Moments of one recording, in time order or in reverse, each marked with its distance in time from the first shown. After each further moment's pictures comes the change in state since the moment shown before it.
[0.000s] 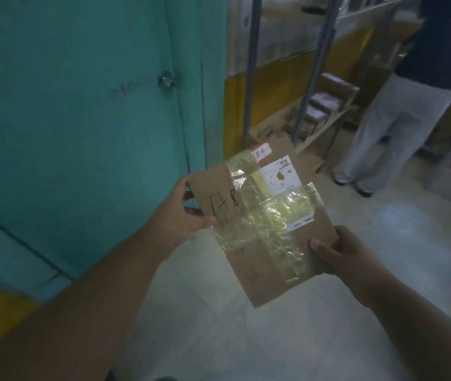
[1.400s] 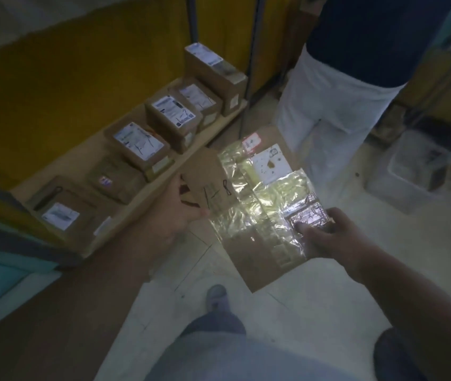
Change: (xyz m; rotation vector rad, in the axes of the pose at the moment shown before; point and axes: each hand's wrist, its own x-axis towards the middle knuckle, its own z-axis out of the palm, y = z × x) left_hand 0.693 0.016 0.627 -0.046 -0.114 -0.249; right_hand 0.685 0.016 -0.574 -0.045 0.077 0.231
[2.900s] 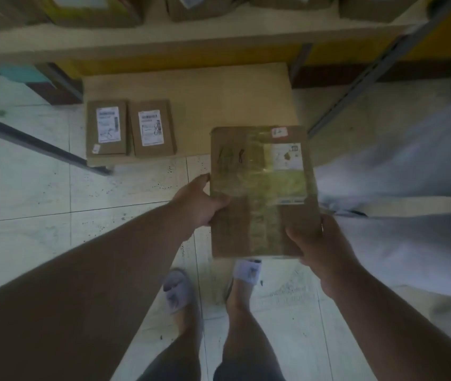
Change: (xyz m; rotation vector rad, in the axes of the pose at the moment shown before) left_hand 0.281 -0.225 0.182 -0.341 0.544 -0.658; right_hand 0.455 0.114 0.036 -0.658 -0.492 0.038
